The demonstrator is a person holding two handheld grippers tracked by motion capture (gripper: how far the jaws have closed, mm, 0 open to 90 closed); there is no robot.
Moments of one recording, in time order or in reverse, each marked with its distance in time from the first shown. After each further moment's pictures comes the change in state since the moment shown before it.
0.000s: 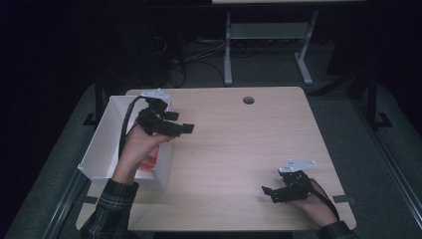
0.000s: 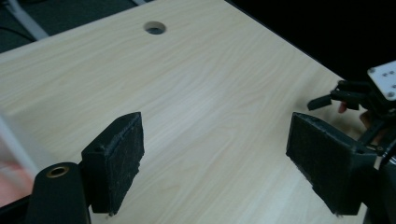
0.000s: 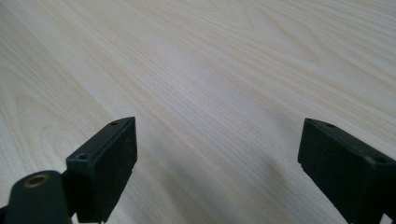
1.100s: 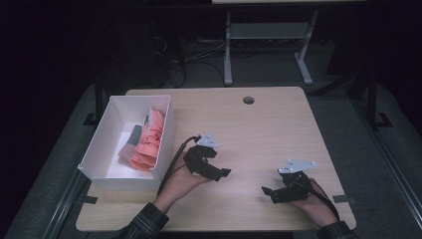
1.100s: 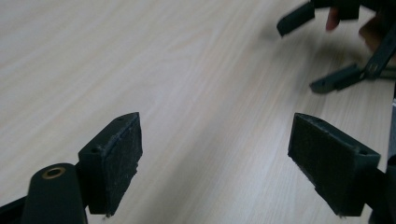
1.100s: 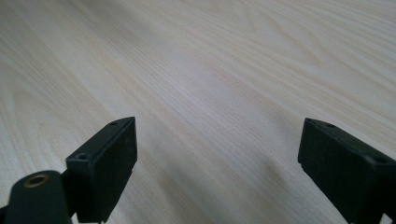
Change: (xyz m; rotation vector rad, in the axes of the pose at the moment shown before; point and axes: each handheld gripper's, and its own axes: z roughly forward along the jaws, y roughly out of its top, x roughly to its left) left arm -0.067 -0.076 0.115 0.146 -0.106 0.162; right arm 0.001 -0.001 0.001 -0.006 -0.001 -0.023
